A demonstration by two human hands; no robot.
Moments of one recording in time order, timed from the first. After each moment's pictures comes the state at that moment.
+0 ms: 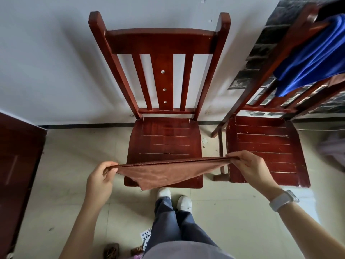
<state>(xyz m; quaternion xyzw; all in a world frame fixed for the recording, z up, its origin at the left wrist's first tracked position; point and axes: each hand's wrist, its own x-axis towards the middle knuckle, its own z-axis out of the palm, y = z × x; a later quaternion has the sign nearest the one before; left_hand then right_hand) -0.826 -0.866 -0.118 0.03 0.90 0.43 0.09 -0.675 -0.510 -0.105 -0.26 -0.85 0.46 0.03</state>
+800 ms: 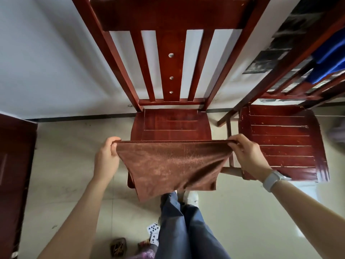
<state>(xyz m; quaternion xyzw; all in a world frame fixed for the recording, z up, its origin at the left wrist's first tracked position) -0.933 -0.852 -0.203 0.07 0.95 0.29 0.10 -0.757 -0.518 -0.183 -0.24 -0.89 0.39 0.02</state>
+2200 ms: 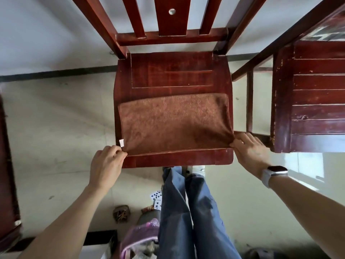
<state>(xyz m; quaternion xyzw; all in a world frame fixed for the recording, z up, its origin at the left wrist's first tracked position) -0.882 -0.914 -0.378 0.40 0.91 0.04 0.11 -0.699 -0.551 -0.371 -0.13 -0.97 0.17 -0.10</state>
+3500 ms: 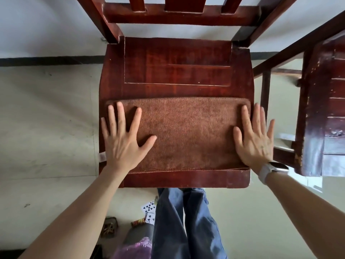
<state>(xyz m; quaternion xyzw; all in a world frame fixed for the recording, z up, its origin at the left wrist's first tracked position) -0.908 -0.829 -0.461 0.25 0.96 0.03 0.13 -0.760 -0.545 -0.451 -0.31 -0.93 0.12 -0.16</state>
